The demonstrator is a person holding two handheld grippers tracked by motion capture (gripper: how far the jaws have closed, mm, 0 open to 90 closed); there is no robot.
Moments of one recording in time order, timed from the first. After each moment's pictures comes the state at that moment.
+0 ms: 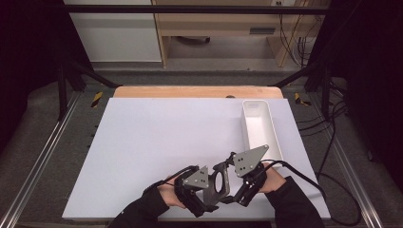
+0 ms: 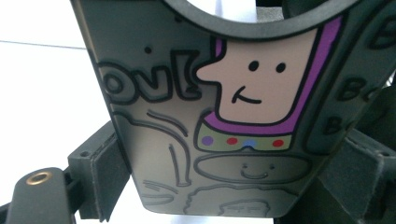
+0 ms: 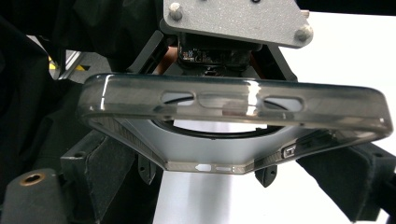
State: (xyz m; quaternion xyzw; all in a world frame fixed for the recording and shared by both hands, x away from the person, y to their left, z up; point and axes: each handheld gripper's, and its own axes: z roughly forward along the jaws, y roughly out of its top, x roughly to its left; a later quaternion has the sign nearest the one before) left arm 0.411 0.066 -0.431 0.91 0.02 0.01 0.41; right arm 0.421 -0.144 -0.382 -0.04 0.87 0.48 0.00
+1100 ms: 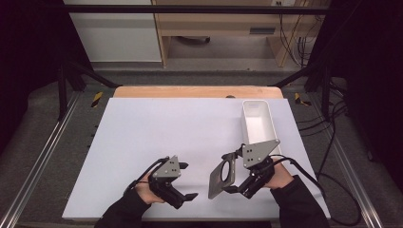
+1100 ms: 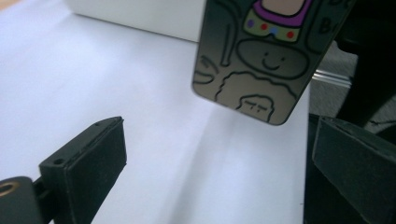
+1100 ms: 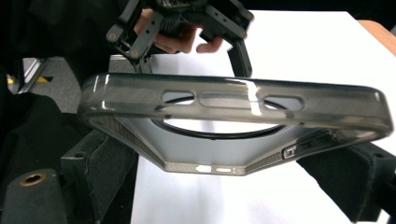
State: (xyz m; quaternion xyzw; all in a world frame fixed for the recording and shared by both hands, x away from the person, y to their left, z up) left arm 0.415 0.139 -0.418 0.87 0.15 0.08 0.45; right arm 0.426 -0.162 -0.367 0.02 0.87 0.49 0.05
